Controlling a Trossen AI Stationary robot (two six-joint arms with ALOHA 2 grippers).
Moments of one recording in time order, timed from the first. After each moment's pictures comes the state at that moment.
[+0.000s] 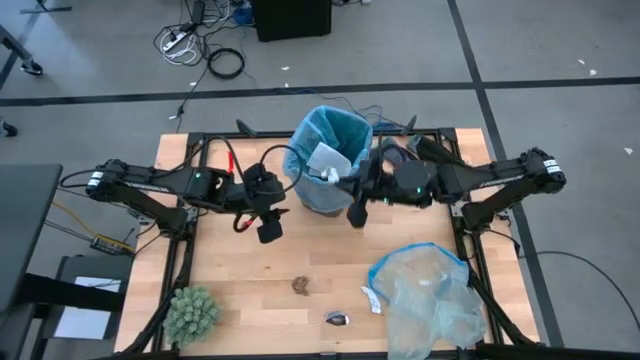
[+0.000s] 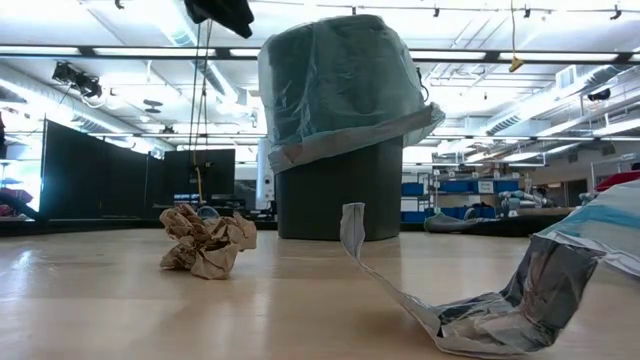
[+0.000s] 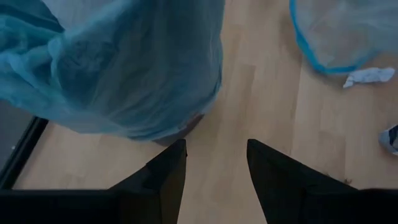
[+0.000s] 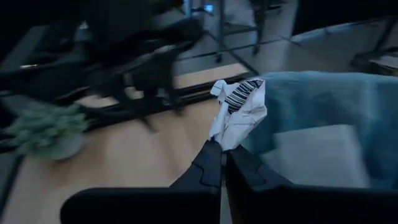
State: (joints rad) left arm -0.17 1.33 1.37 -0.92 -0.37 -0.31; right arm 0.17 1.34 1.29 -0.13 0.51 0.16
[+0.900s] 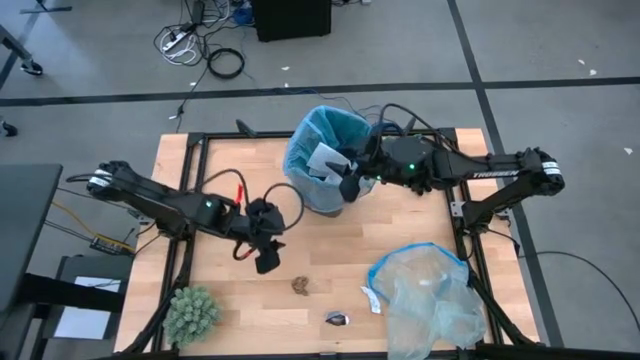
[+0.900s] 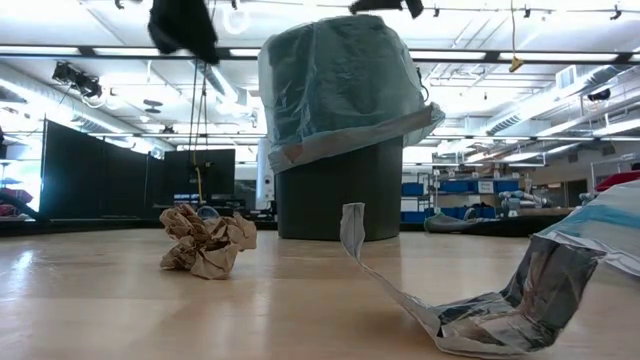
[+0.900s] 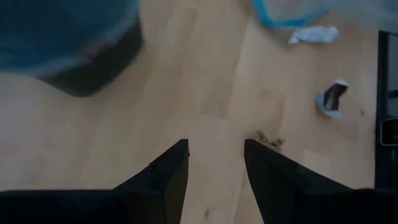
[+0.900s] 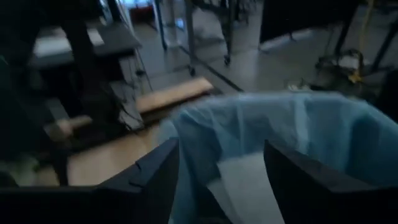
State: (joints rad) left arm -0.32 1.34 1.14 -0.76 -0.24 -0.57; right arm 0.02 1.35 1.29 -0.04 0.47 0.14
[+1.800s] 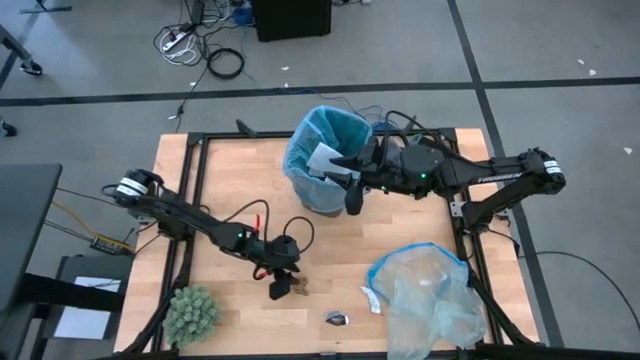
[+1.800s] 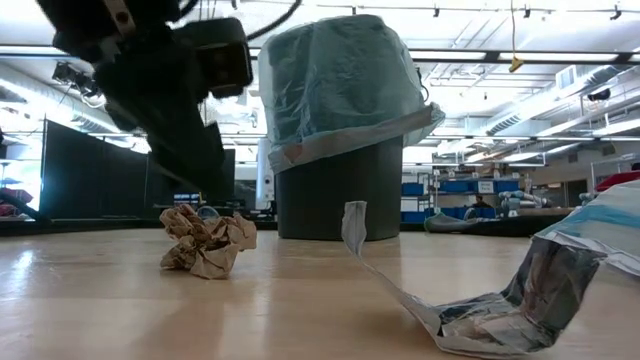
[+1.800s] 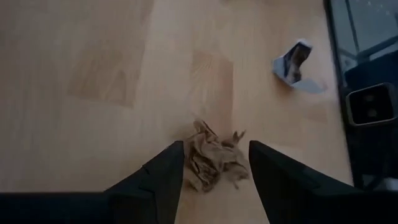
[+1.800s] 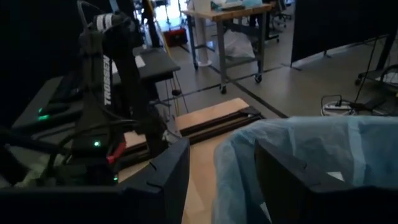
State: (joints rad) left arm -0.36 1.60 0.76 0.07 0.02 -0.60; right arm 0.10 1.33 1.29 0.04 0.44 0.17
